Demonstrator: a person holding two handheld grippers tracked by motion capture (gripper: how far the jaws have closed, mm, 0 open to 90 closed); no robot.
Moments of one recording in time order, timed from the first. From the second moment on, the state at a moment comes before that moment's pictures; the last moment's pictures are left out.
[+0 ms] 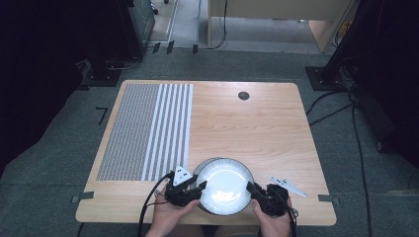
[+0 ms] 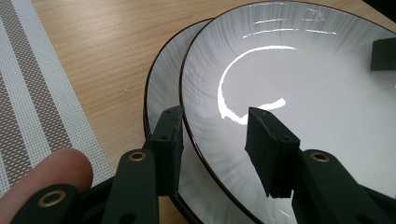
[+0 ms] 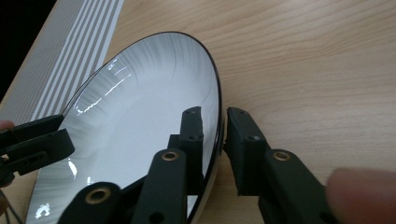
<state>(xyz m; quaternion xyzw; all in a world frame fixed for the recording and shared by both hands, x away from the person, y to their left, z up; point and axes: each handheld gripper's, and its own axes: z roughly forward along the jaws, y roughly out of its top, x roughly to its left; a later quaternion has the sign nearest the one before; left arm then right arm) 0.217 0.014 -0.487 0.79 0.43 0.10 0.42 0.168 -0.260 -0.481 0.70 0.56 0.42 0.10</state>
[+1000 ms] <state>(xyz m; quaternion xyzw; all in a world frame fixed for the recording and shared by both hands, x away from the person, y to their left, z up) 0.219 0.025 -0.487 0.78 0.44 0.05 0.44 0.168 -0.269 -0.498 0.73 0.45 0.51 0.01</state>
